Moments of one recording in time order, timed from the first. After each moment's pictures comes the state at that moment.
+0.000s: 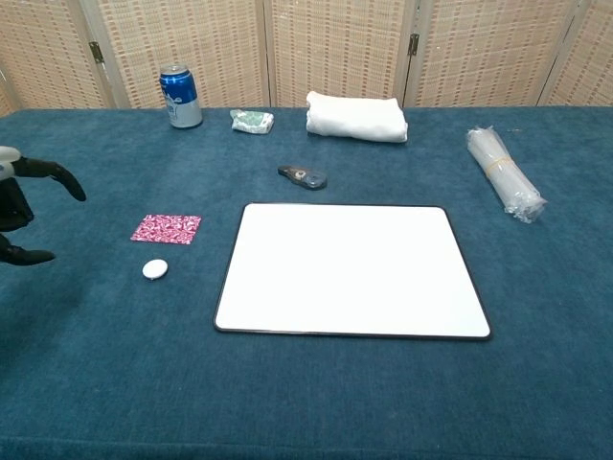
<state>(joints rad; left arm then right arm) -0.44 -1.33 -0.18 -1.82 1.02 1.13 0.51 0.02 -1.07 -0.01 -1.59 -1.70 1.62 0.05</state>
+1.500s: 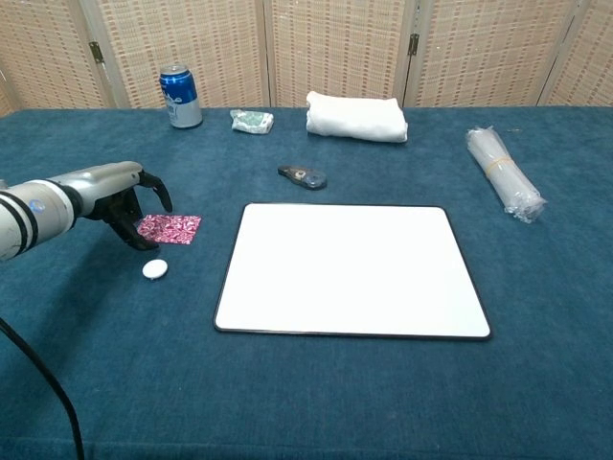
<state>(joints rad) -0.76 -1.65 -0.25 -1.31 0.71 0.92 0.48 0.00 -1.04 0.00 -1.58 -1.68 1.65 0.12</state>
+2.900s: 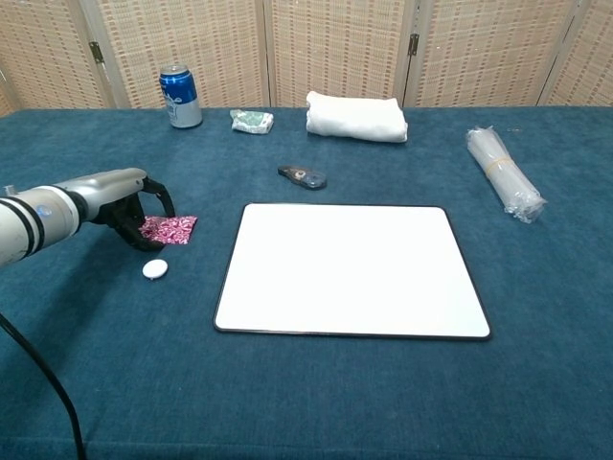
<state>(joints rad) -0.78 -1.67 -0.22 -1.22 0.73 0.87 0.42 0.00 -1.04 0.01 -1.58 -1.67 1.65 0.12</state>
